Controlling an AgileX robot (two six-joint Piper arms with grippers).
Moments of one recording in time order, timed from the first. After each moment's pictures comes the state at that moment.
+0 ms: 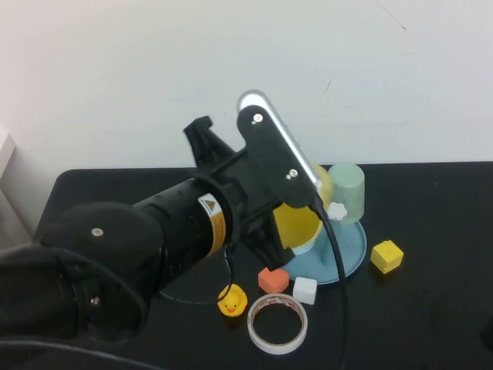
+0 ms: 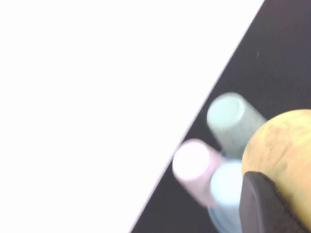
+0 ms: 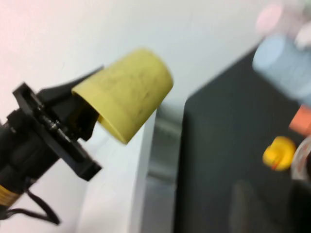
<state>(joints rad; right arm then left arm) -0.01 0.51 -0.07 1.70 0.65 -0.79 -0.86 1.41 -0.97 1.57 0.19 -1.06</state>
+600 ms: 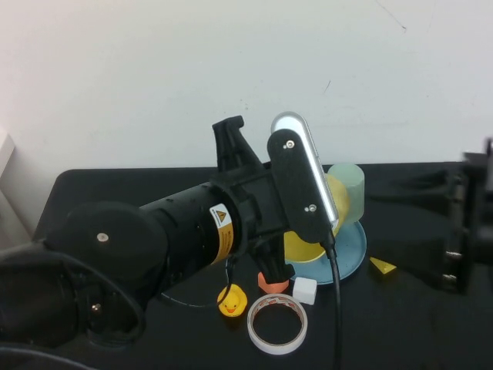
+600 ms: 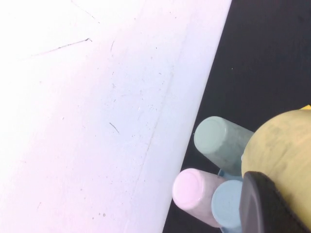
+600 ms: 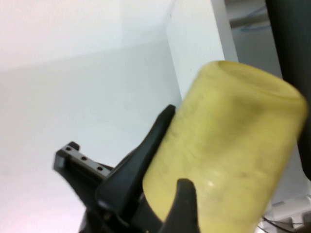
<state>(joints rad) 0.05 1.50 -0.67 1.71 1.17 -0.57 -0.86 1.41 -0.97 1.73 0.08 -1.00</state>
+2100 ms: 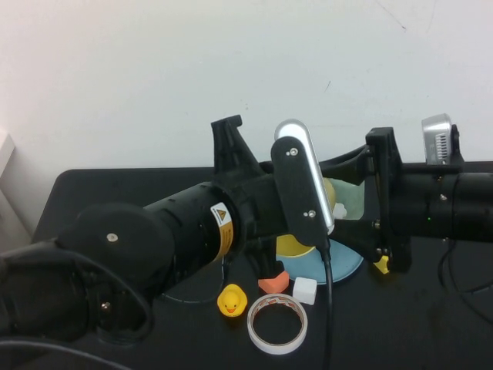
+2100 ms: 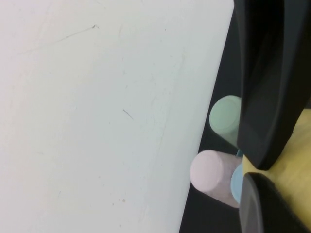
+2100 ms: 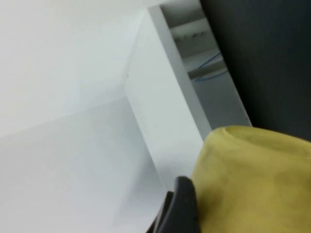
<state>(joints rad) 0.35 1.54 -0.86 1.72 0.68 -0.28 -0.87 1.43 -0.97 1.73 0.14 -0.92</state>
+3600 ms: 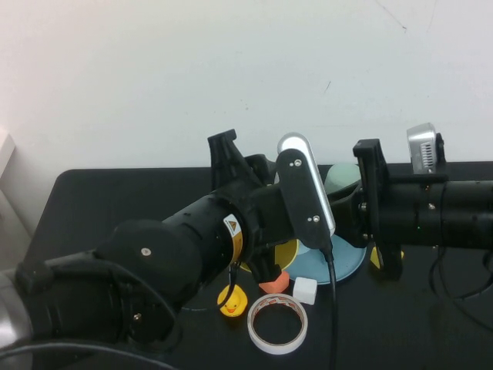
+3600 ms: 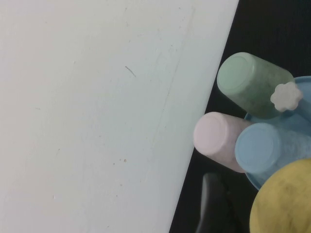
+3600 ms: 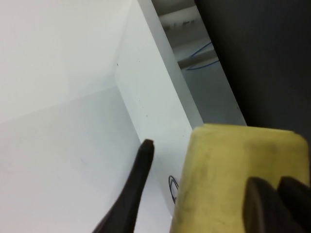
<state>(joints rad) 0.37 1.58 -0.86 1.73 0.70 -0.32 -0.93 1.49 -0.96 1.71 0.29 -0.95</state>
